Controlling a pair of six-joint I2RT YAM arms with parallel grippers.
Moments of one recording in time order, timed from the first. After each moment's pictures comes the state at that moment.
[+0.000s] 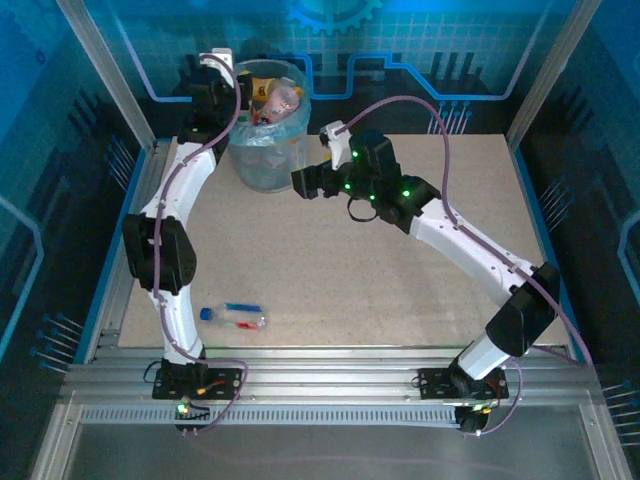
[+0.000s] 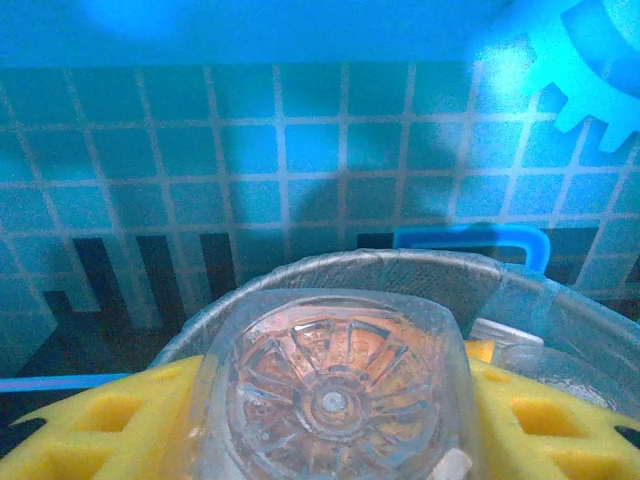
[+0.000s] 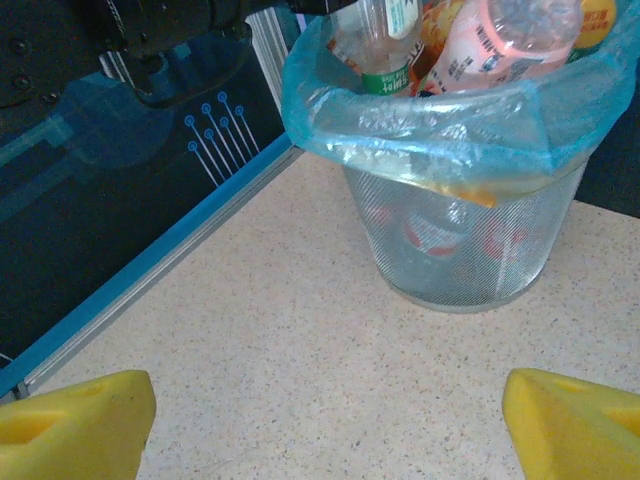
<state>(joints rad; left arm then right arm) -0.08 2.00 1.91 0.00 -0.11 -0.03 0.68 1.60 1.56 -0.36 -0.12 0.22</state>
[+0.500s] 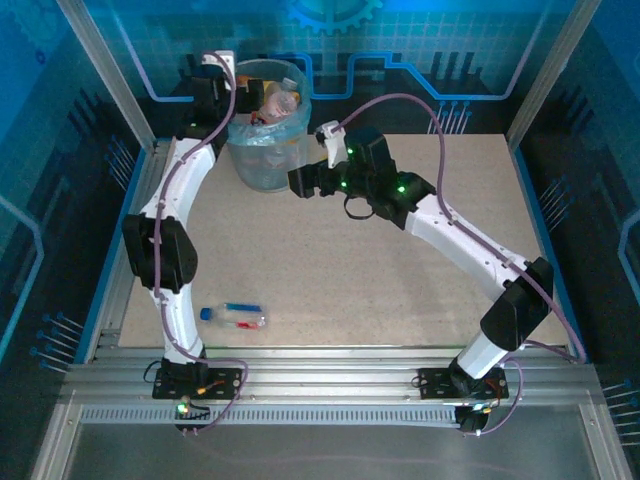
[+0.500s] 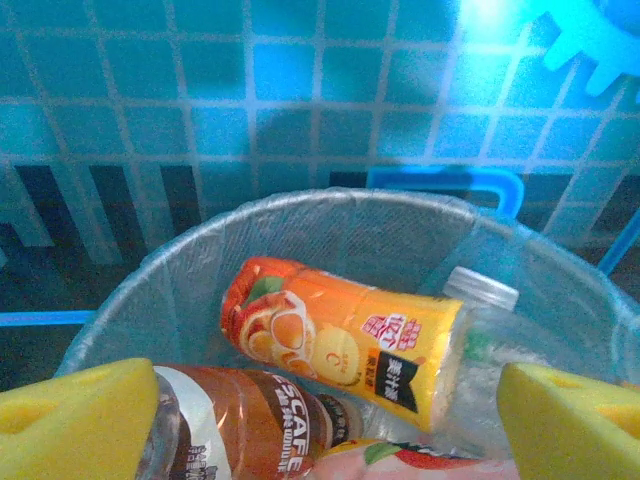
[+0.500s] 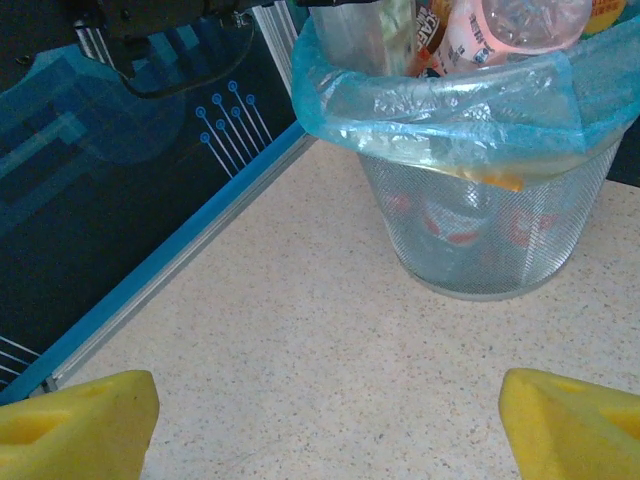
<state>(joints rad) -0.08 2.02 2.04 -0.24 -0.05 -0.11 0.68 1.63 1.61 -0.38 -0.15 0.26</state>
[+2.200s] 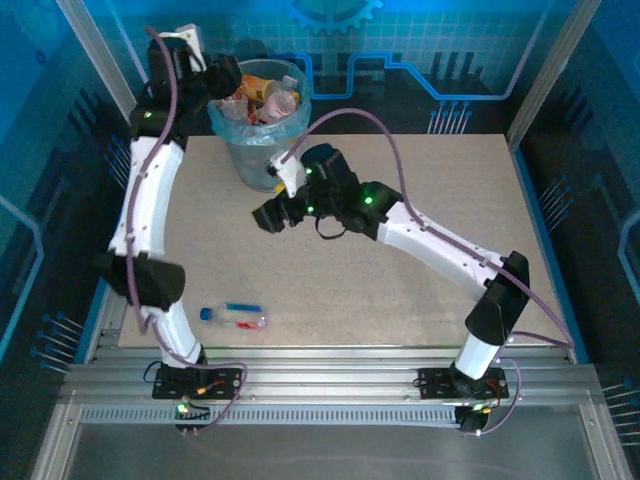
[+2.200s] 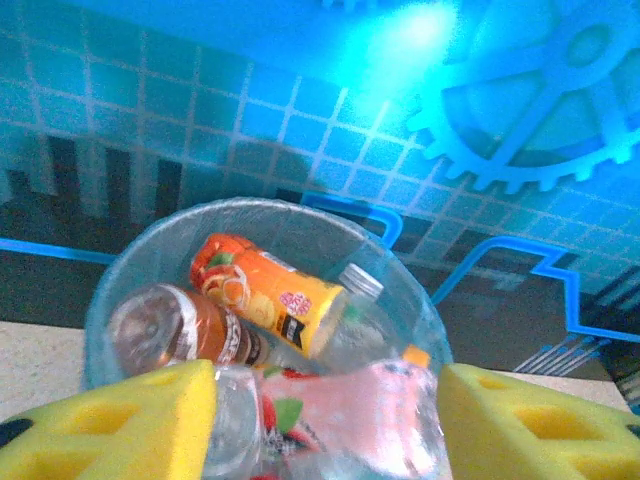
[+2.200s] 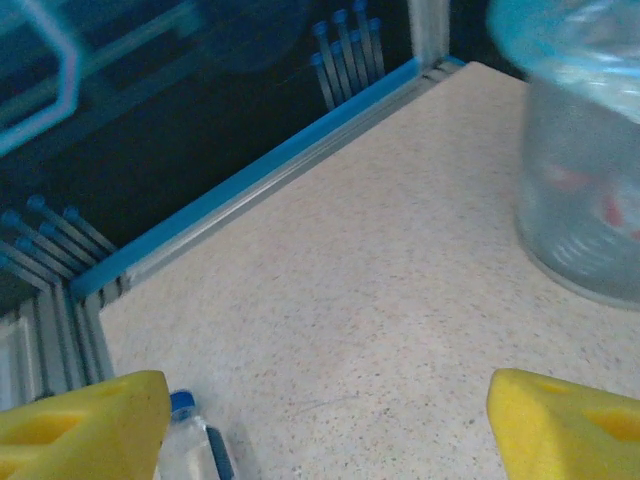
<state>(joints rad) -0.06 1.80 2.19 -0.66 0.06 -0.36 0.88 1.73 1.72 -0.48 -0.25 0.09</state>
